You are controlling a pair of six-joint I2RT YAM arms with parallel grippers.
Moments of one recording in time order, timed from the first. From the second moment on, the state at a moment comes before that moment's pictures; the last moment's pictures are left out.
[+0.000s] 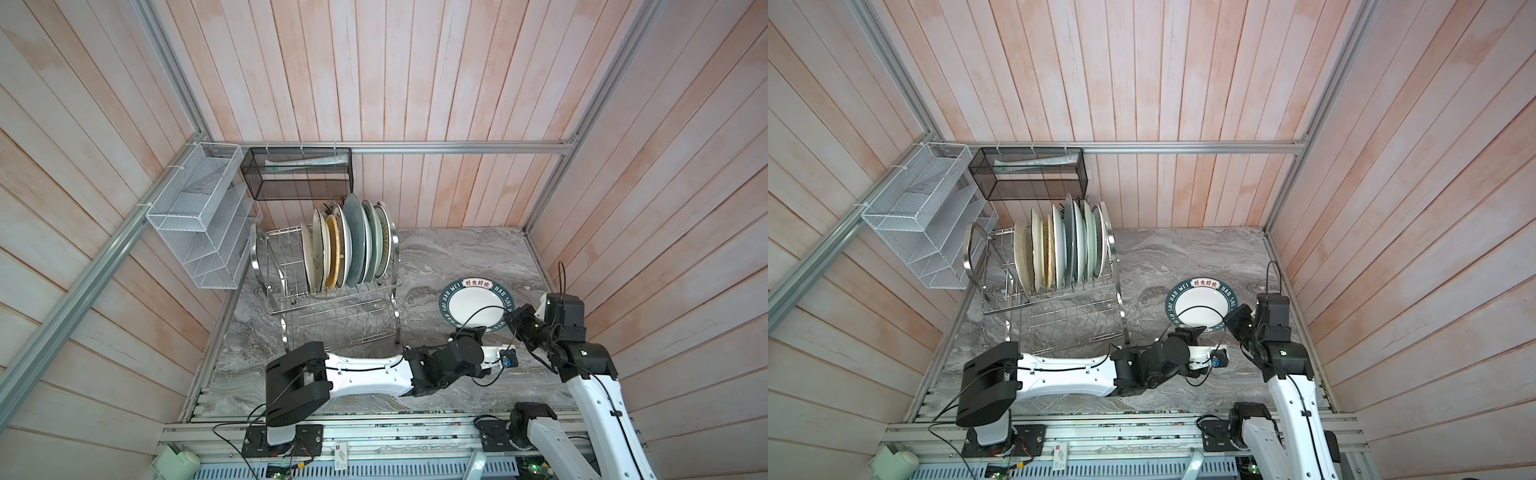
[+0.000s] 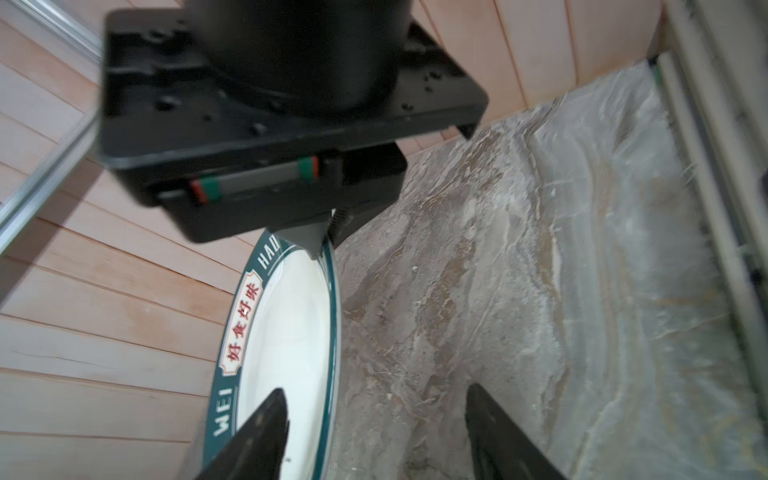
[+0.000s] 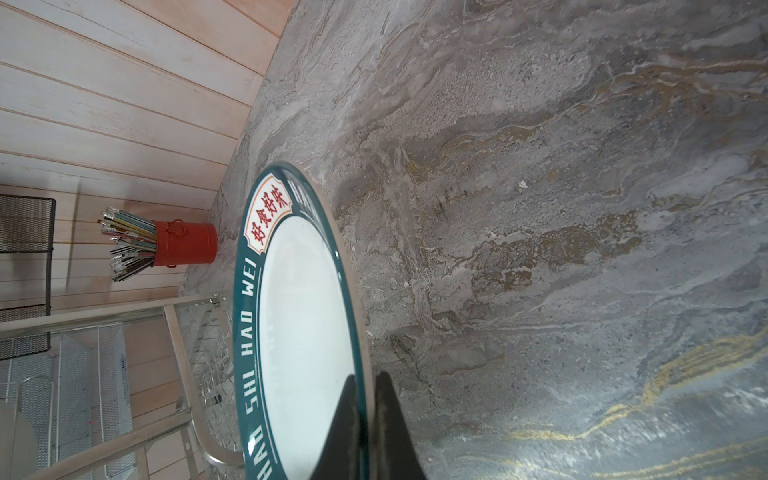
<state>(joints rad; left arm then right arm) -1.34 1.89 1.30 0.20 -0.39 0.61 -0.02 0.73 0.77 -0.79 -0.20 0.91</state>
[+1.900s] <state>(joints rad) -1.33 1.00 1.40 0.03 -0.22 0.19 0.08 0.71 0.43 0.07 -0.43 0.63</state>
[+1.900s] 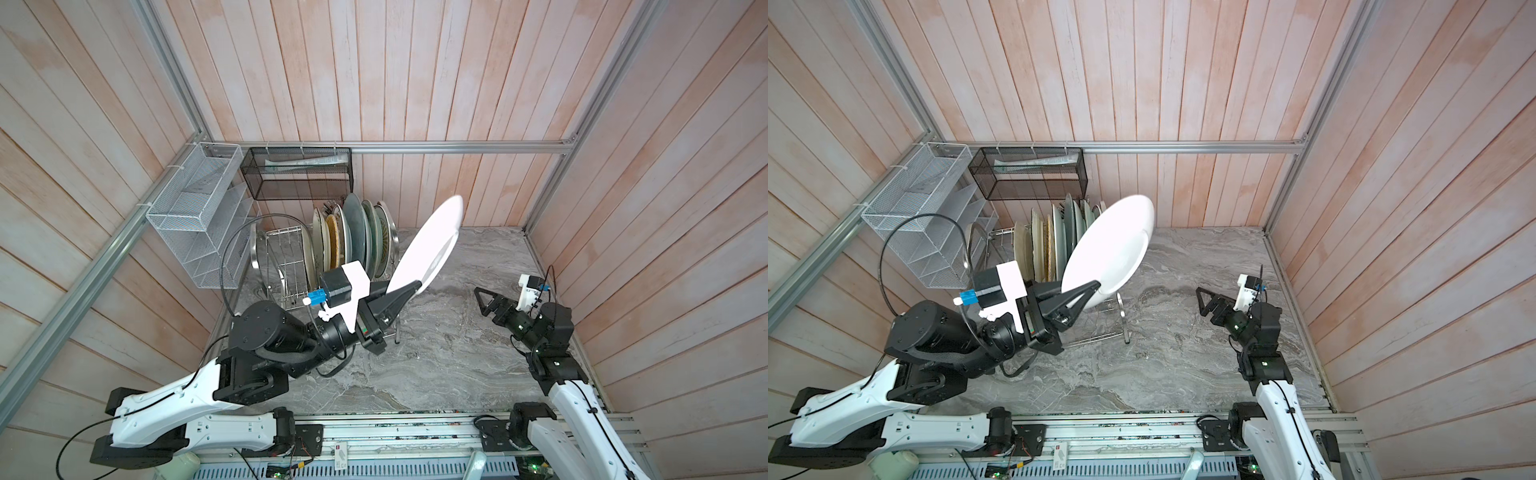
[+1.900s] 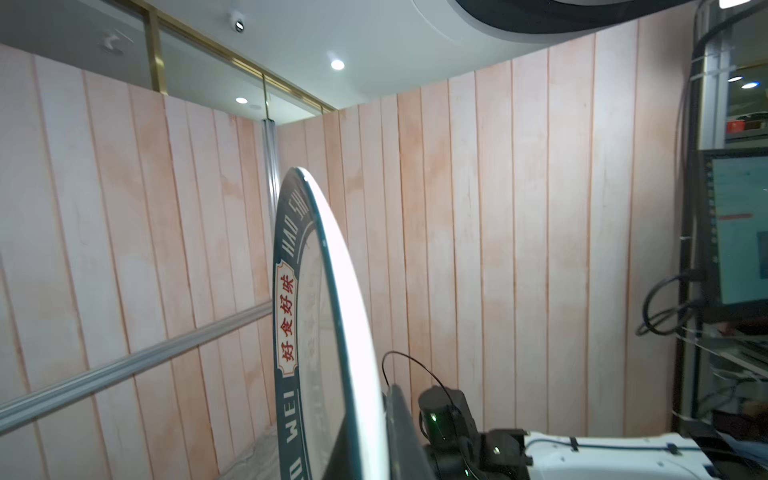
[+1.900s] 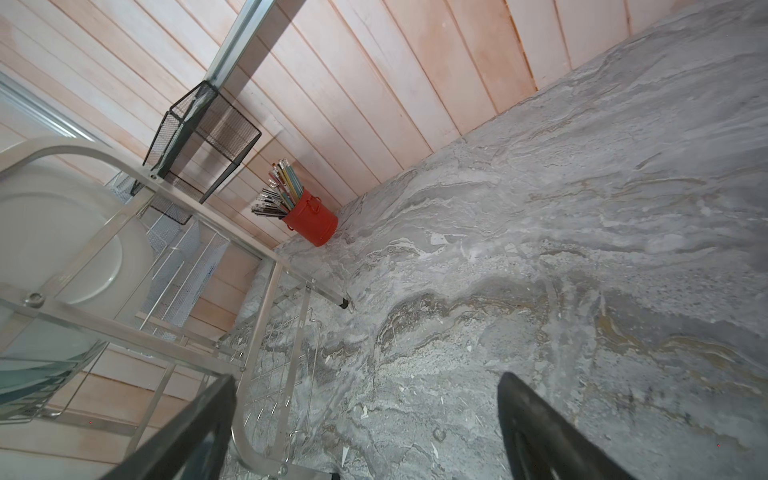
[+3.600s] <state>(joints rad) -0.52 1.19 1.85 -0.66 -0.48 -0.08 0.47 0.97 0.37 0.41 -0.36 0.49</state>
